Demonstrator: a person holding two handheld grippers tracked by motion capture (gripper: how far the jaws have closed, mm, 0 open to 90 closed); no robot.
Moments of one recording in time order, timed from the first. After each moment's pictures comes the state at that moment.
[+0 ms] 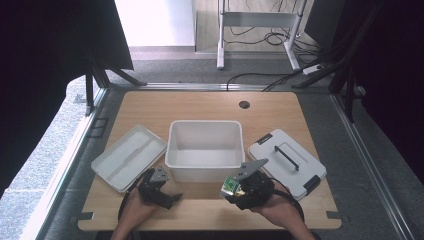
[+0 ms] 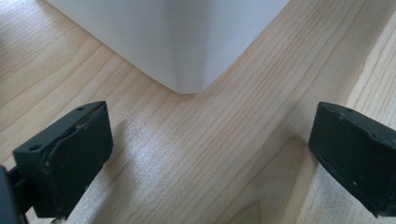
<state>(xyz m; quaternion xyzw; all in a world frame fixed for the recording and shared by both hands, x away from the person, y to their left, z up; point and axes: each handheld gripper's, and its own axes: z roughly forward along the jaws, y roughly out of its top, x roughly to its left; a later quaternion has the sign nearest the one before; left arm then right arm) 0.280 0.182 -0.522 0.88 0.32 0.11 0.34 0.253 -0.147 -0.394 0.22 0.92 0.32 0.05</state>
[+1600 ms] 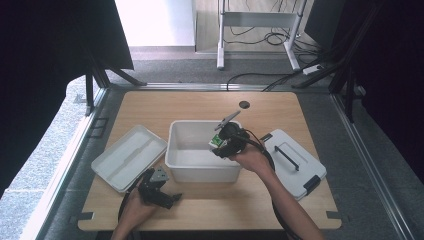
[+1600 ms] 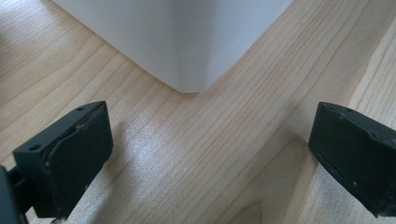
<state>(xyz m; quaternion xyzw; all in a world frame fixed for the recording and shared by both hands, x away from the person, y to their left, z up) 0.280 0.182 -0.523 0.87 0.33 0.11 0.34 0.387 -0.095 -0.396 0.27 0.92 0.27 0.09</state>
